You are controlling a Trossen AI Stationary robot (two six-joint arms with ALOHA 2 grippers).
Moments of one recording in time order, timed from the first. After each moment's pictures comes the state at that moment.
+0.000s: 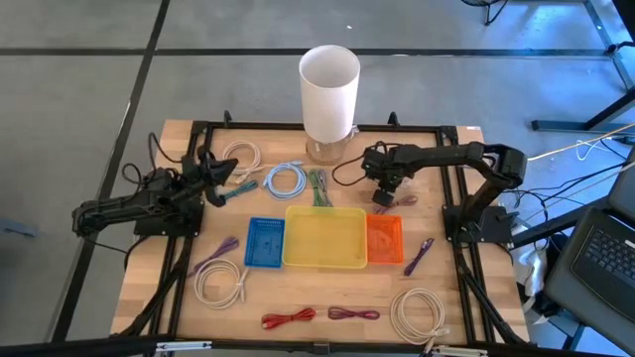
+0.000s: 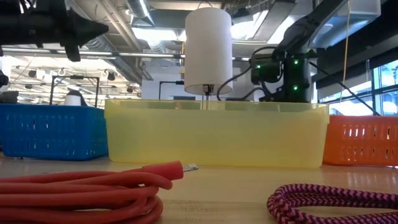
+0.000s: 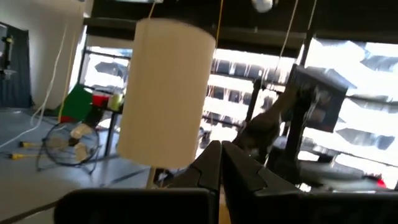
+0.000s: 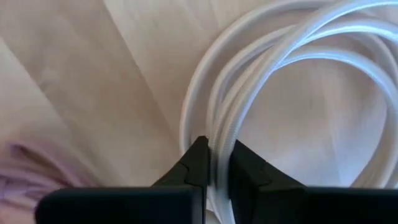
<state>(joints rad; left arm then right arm) 0.21 0.01 0.07 0.27 -0.26 -0.18 -0.37 1.66 0.91 -0.77 0.16 0.03</state>
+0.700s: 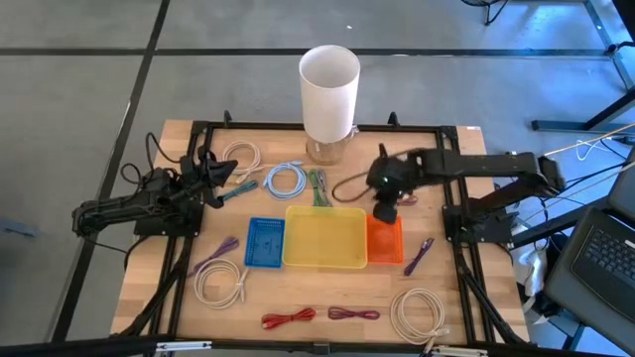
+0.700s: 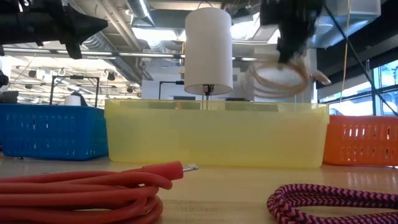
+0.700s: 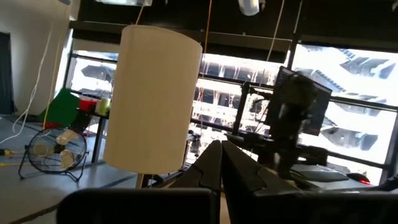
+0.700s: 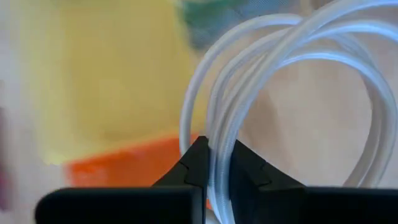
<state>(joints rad) 0.21 0.01 0.07 0.29 -0.21 -0.17 -0.02 1.36 1.19 -0.97 0.03 0.25</state>
